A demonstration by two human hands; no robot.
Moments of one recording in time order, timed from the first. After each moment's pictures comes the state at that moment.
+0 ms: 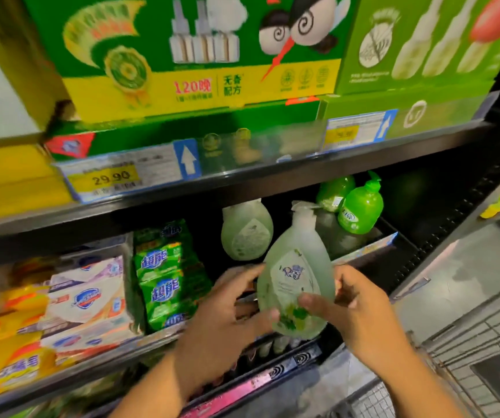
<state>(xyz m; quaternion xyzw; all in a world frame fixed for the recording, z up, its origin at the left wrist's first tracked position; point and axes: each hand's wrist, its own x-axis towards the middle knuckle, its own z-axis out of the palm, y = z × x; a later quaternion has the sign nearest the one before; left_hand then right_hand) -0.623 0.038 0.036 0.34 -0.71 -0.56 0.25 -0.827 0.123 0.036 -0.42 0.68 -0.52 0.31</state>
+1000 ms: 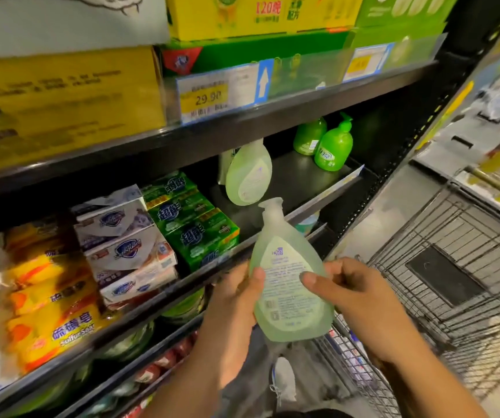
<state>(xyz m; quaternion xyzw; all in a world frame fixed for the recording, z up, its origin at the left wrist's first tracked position) -0.532 0.075 0.018 0.28 -0.46 -0.81 0.22 -0.672 0.185 0.059 -0.26 0.72 -0.55 0.32</state>
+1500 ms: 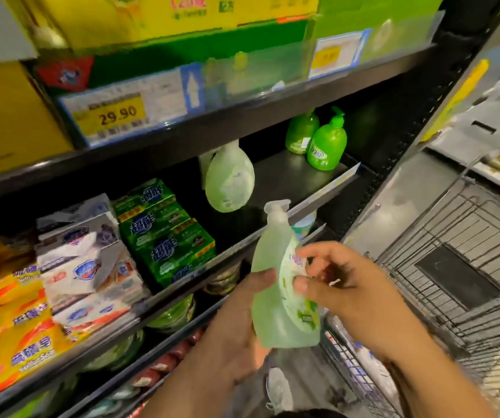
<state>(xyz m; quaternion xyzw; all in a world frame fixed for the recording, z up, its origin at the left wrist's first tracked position) -0.595 0.086 0.018 0.16 -0.25 -0.95 0.10 -0.723 0.182 0.063 -0.35 0.70 -0.53 0.33</state>
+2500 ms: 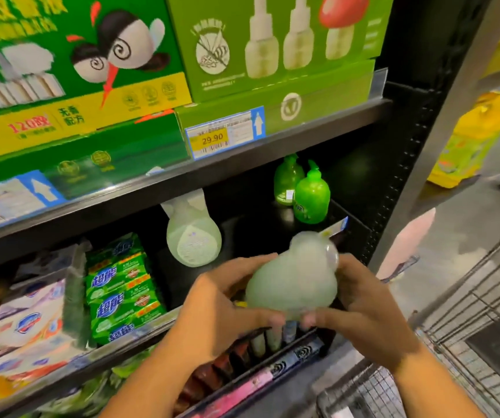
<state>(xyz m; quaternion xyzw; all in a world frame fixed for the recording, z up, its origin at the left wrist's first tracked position) -0.724 0.075 0.074 0.27 -0.77 -0.50 0.29 -0.921 0.186 0.037 -0.47 0.53 -0.60 0.37</state>
